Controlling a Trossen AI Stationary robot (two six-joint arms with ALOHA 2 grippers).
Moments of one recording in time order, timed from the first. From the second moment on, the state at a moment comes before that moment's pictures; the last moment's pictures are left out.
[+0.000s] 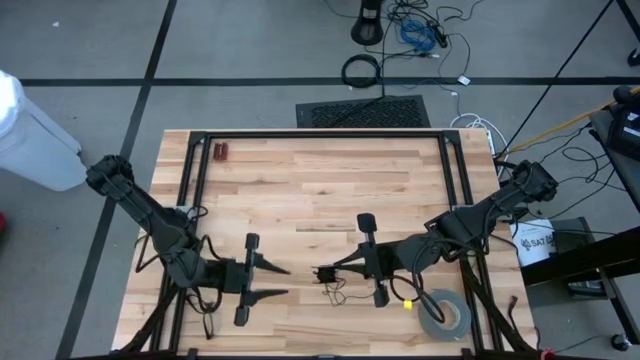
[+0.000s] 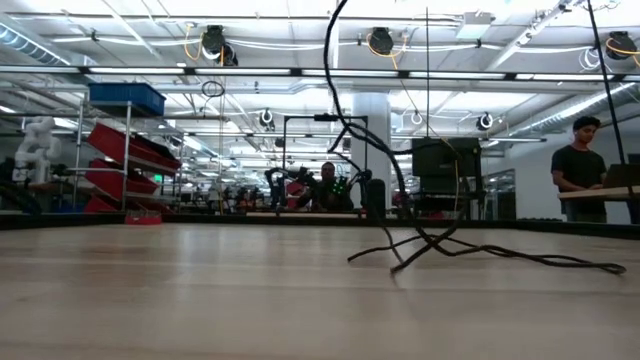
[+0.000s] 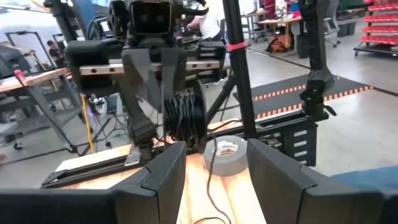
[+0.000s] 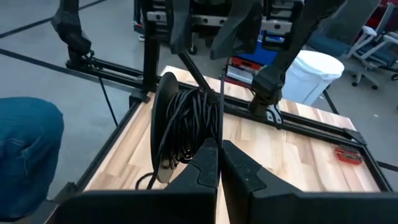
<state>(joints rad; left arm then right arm) -0.73 1.29 0.99 0.28 -0.61 0.20 0.52 1.46 1.41 -0.30 0.39 -0.05</state>
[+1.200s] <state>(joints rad) -0.68 1.48 0.99 0.65 -0.69 0.30 0.48 1.46 1.41 -0.20 0.44 -0.07</state>
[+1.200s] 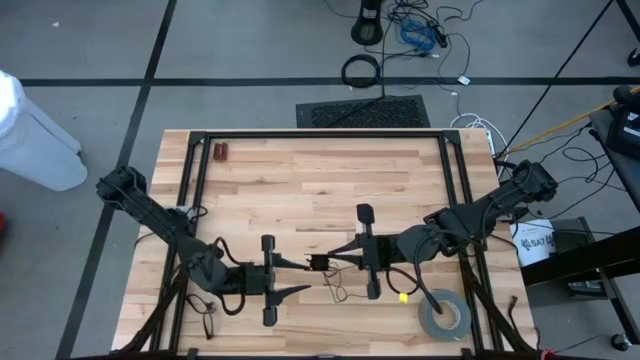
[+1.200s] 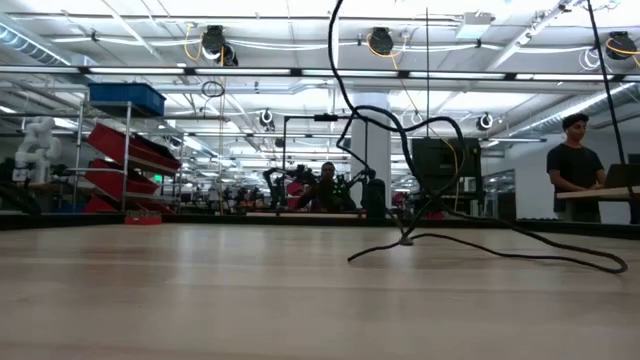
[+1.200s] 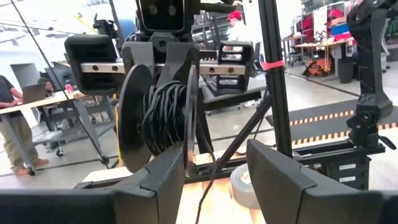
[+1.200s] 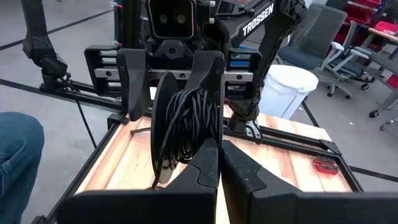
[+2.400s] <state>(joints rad) -0.70 1.46 0.99 0.69 -0.77 0.30 0.54 1.38 1.41 -0.34 0.55 0.02</state>
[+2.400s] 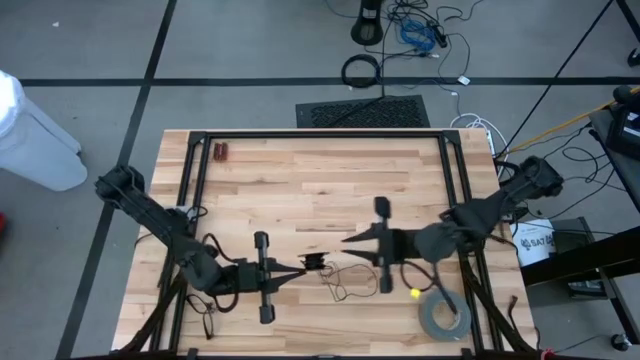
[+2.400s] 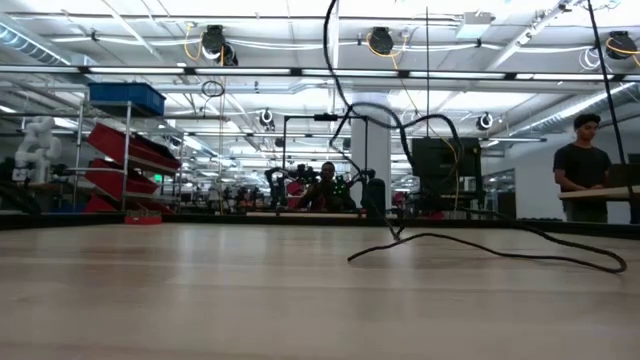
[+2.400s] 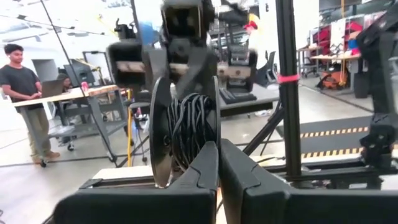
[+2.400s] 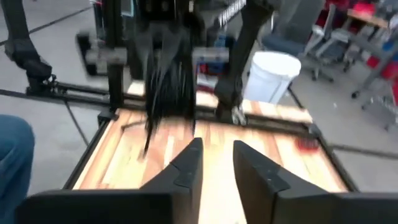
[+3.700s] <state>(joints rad) -0.91 1.27 0.99 0.31 -0.66 0.40 0.54 1.83 1.21 0.47 0.28 0.06</state>
